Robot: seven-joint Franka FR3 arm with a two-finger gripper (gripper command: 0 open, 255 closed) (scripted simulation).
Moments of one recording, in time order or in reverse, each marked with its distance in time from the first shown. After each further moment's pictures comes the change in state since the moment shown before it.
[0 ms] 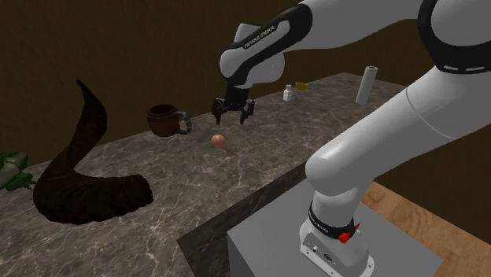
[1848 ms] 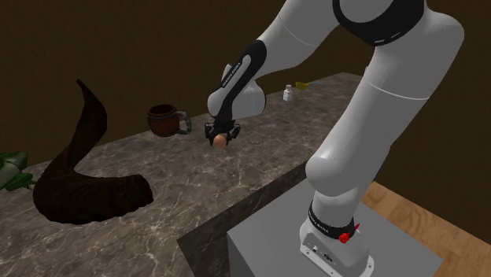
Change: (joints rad) arm 0.020 0.379 0.062 -0.002 0.045 0.439 0.022
